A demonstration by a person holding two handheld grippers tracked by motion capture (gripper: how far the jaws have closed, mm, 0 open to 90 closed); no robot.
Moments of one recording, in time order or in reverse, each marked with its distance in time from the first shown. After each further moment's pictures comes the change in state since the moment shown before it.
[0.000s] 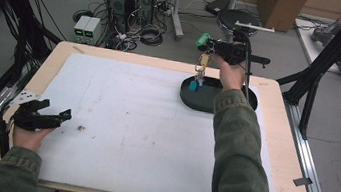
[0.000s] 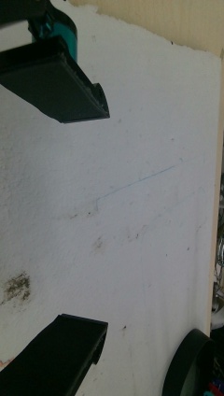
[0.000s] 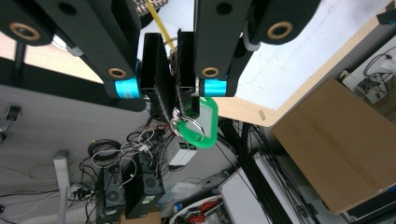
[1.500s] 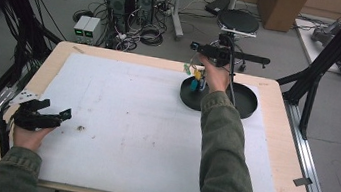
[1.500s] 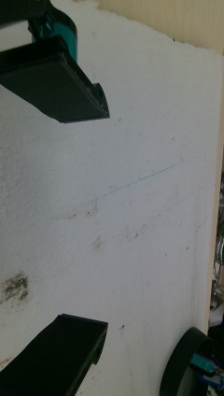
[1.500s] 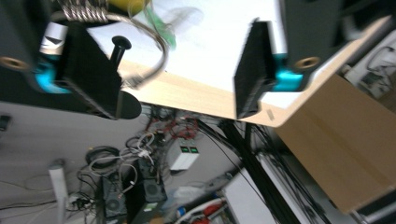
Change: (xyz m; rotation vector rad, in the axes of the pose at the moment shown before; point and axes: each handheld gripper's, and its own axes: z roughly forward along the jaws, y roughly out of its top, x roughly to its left) left arm 0.001 0.000 0.001 0.001 -0.010 -0.008; right arm -0.007 -0.021 0.047 0.011 -0.012 0.025
